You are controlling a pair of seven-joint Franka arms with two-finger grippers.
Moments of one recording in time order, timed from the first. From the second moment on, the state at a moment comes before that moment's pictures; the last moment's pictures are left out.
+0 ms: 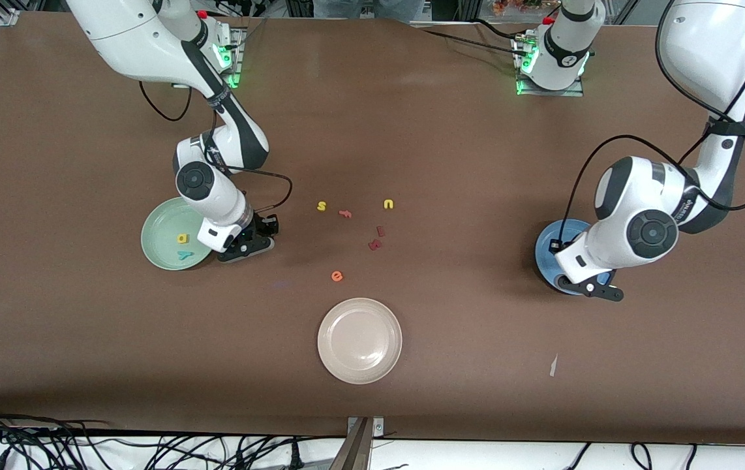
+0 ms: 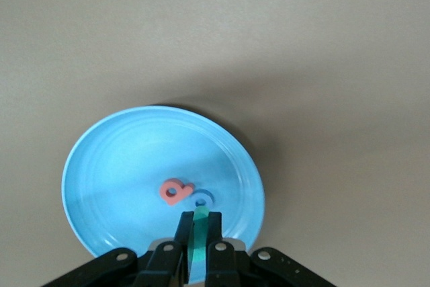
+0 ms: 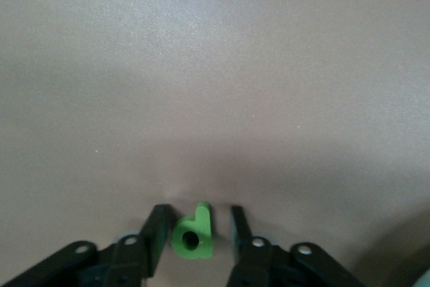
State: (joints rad) left arm 0.10 0.51 -0.25 -1.74 0.19 2.06 0.00; right arm 0.30 0.54 0.09 -2.06 0.02 2.63 0.04
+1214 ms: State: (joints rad) left arm 0.14 0.48 -0.28 -1.37 0.19 1.60 -0.02; right arm 0.30 0.50 0.09 -2.06 0.02 2.60 -0.02
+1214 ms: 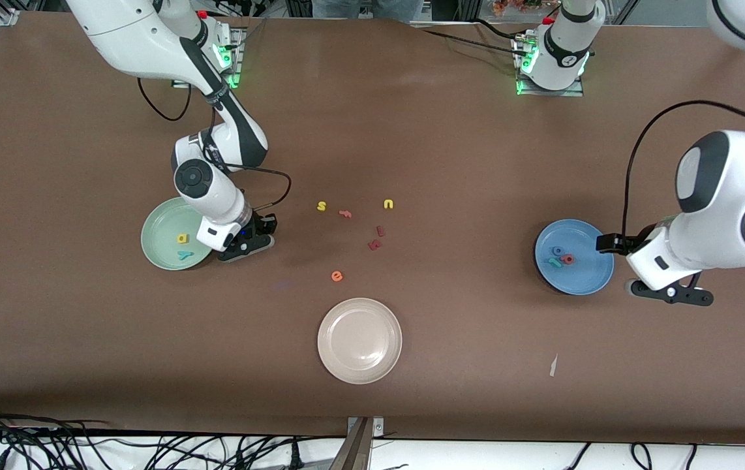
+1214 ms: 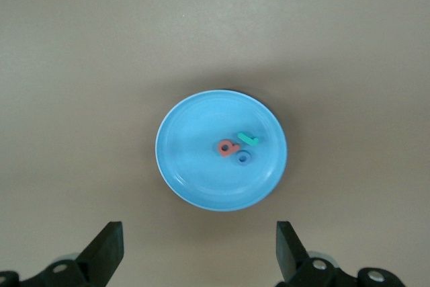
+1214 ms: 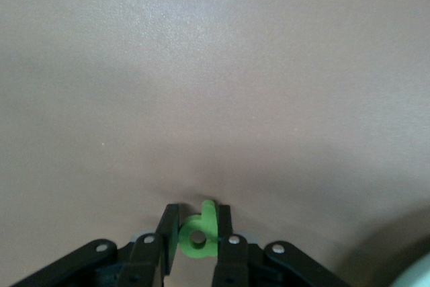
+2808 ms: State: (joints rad) left arm -0.18 0.33 0.16 -1.33 -0.04 1.55 0.03; right arm 0.11 0.23 -0.10 -1.76 0.02 1.93 -0.15
